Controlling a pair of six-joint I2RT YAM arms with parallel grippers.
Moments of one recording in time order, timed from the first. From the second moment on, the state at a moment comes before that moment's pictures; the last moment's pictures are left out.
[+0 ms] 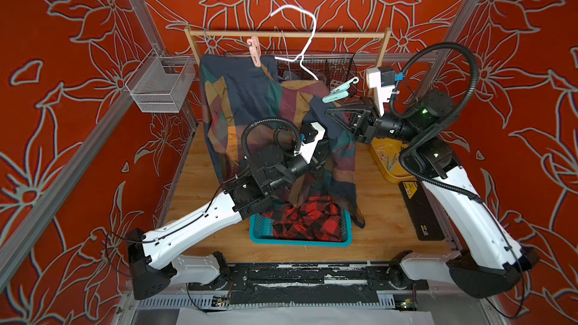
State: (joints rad) left arm -0.92 1.22 1.21 0.14 -0.01 0.05; right arm 0.54 1.28 1.62 -0.06 -0.90 0.46
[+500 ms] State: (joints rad) left arm -0.89 0.94 0.93 0.02 -0.09 0.00; right arm 0.41 1.05 1.09 0.00 -0.91 0.38
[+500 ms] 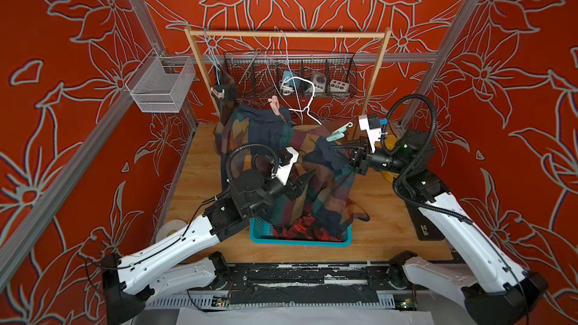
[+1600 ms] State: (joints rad) left arm -0.66 1.16 1.25 -0.04 0.25 0.10; right arm 0.38 0.96 0.90 -0.18 -0.95 0.03
